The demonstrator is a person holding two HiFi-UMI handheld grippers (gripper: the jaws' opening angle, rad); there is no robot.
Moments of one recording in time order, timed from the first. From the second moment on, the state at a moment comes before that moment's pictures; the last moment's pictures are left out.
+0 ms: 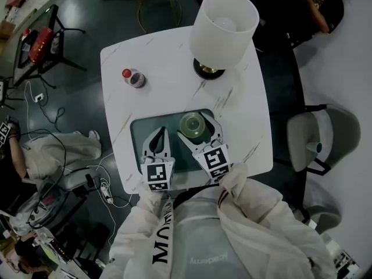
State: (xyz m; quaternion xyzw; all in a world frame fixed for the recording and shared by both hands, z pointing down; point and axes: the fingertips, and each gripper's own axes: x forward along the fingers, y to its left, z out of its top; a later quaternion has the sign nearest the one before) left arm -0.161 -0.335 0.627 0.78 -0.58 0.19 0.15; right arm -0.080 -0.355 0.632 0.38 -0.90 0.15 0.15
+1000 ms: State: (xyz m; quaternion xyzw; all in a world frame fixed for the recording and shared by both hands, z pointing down) left arm -0.166 -0.337 0.660 0.76 -0.58 0.21 0.18; right arm -0.088 -0.369 0.678 0.37 -0.89 0.18 0.17
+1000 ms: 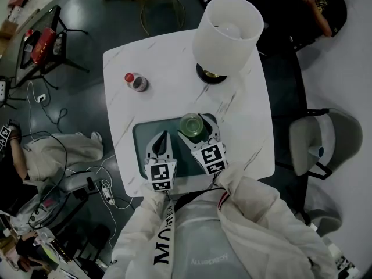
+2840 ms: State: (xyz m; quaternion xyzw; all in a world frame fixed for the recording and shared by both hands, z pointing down) left arm -0.164 -0.317 0.665 0.77 -0.56 0.23 0.19; right arm -0.086 -0.360 0.704 0.37 -0.88 0.19 0.24
